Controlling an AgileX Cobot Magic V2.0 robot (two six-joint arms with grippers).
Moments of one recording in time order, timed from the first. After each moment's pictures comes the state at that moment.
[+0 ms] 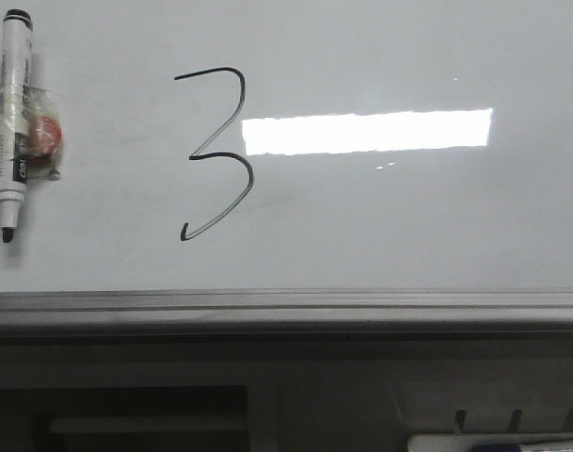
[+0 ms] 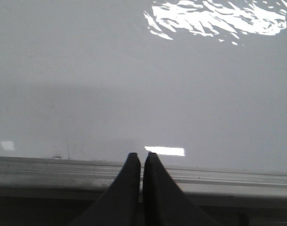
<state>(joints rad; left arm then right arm) -0.06 -0.01 0.00 0.05 0.34 -0.14 0.63 0.19 -0.17 -0.03 0.00 -0.22</state>
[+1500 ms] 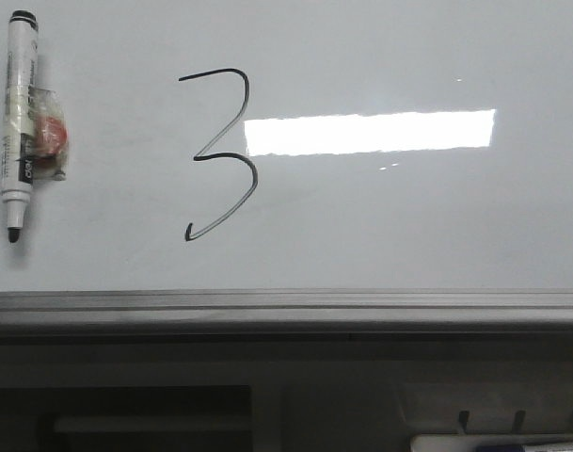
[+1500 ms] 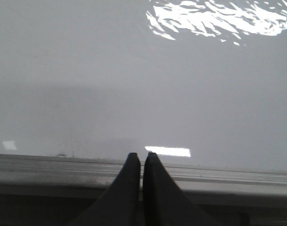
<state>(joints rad) -0.06 -0.01 0.00 0.05 0.34 -0.14 -0.06 -0.01 0.01 0.00 0.33 -0.15</state>
